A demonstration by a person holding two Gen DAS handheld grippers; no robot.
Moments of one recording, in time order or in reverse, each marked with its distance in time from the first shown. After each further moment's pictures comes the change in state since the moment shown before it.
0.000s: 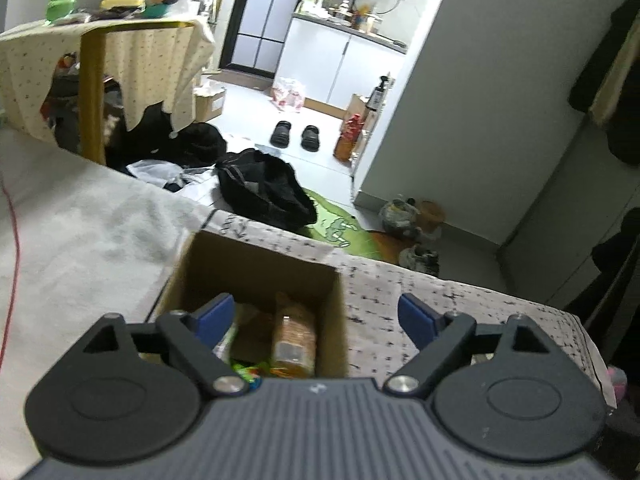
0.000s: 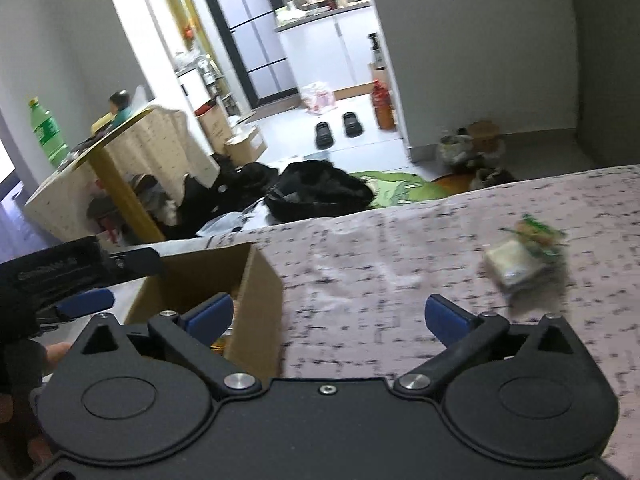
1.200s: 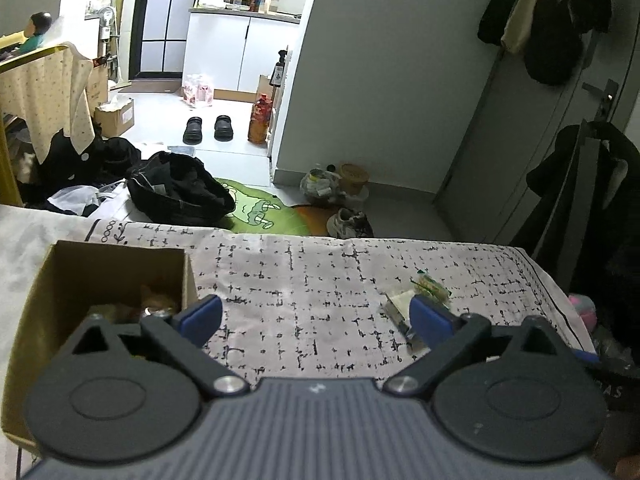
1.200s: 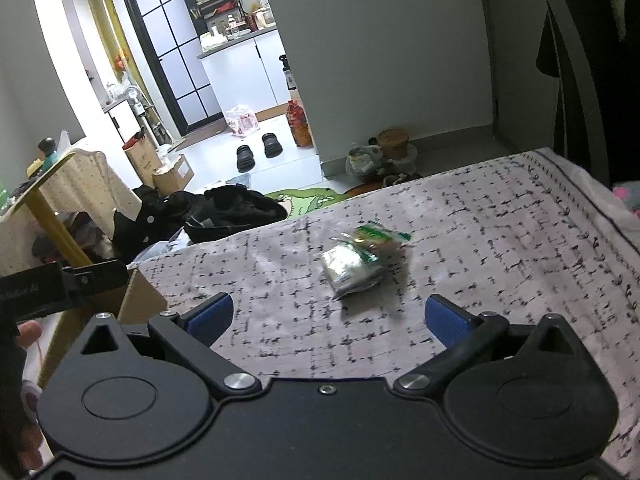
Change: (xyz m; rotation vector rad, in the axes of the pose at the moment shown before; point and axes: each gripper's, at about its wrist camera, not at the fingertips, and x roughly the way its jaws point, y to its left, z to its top) left arm 0.022 -0.101 -0.030 0.217 0.062 -0.160; right arm -0.049 -0.106 -0.006 0.080 -0.058 -0.173
